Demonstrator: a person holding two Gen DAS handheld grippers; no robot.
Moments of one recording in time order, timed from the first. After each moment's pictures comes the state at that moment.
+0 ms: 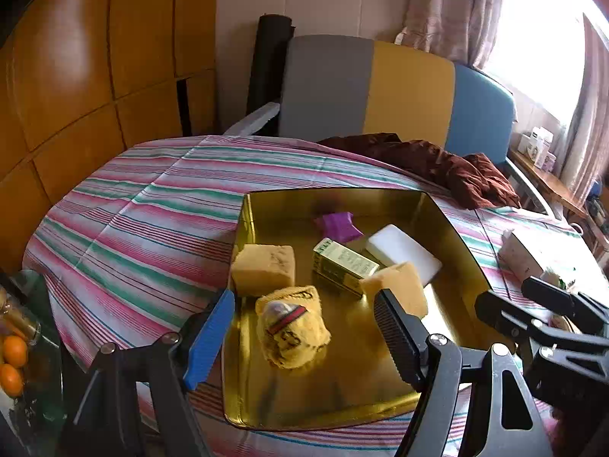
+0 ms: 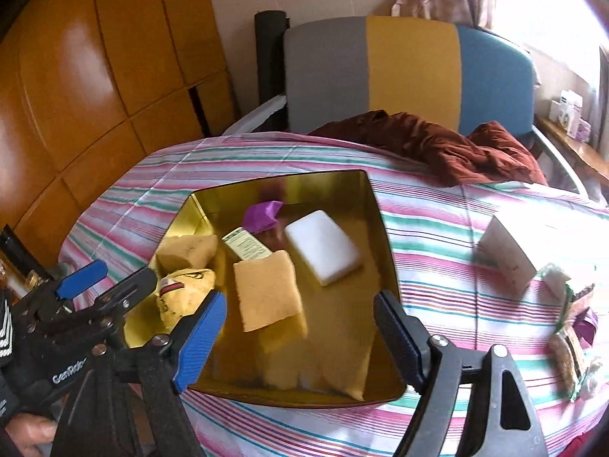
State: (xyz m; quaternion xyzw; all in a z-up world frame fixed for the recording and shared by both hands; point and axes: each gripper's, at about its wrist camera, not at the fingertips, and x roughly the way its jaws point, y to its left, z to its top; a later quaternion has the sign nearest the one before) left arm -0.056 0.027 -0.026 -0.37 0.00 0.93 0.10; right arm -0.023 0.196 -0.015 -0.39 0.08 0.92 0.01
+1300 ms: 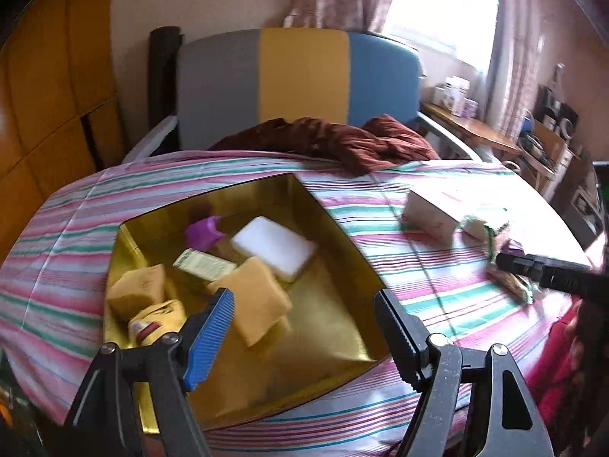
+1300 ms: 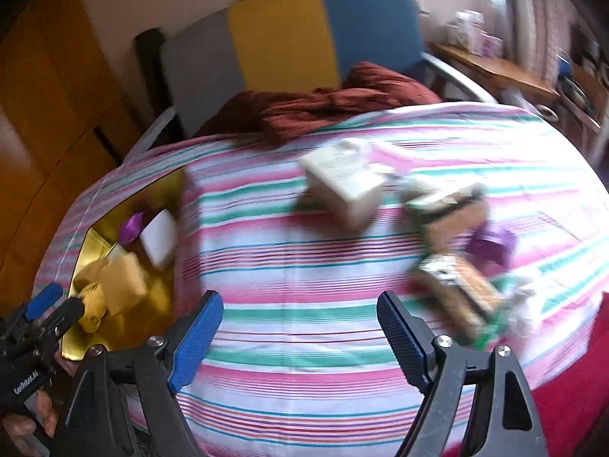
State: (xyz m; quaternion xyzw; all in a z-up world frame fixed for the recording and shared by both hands) left arm -0.030 0.137 -0.013 -0.36 0.08 0.89 0.26; right arm 0.061 0.375 -0.020 -0.42 0.20 0.87 0.15
